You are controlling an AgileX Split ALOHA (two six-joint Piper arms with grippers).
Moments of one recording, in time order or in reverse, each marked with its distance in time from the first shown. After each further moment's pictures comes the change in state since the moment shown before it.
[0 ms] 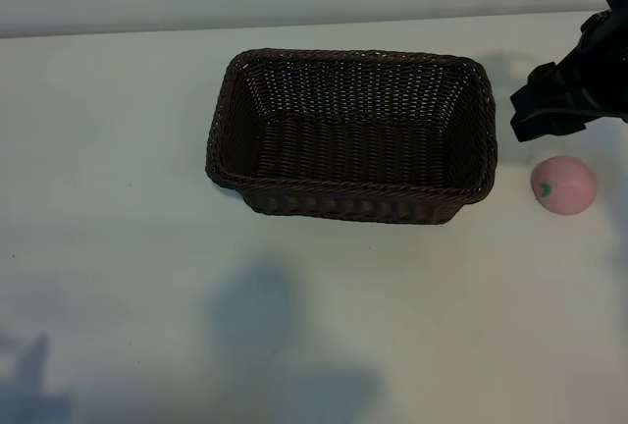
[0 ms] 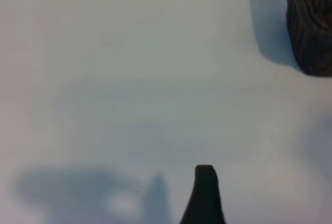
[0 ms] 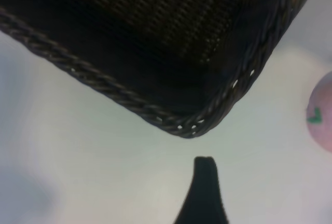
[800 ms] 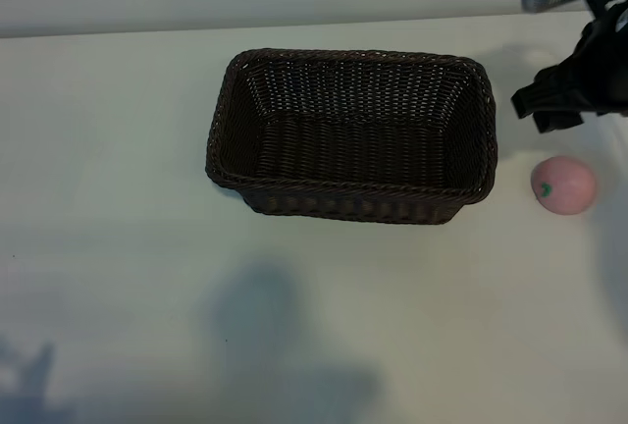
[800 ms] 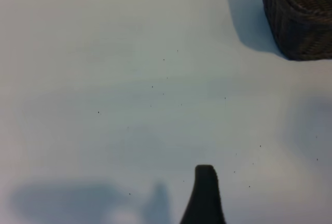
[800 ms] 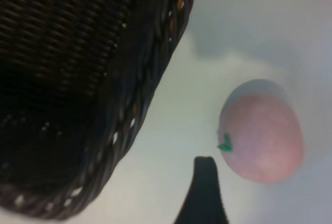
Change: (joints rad) left arm -0.082 -0.032 0.008 0.019 0.004 0.003; right arm -0.012 0.178 0.001 -0.251 -0.152 0.187
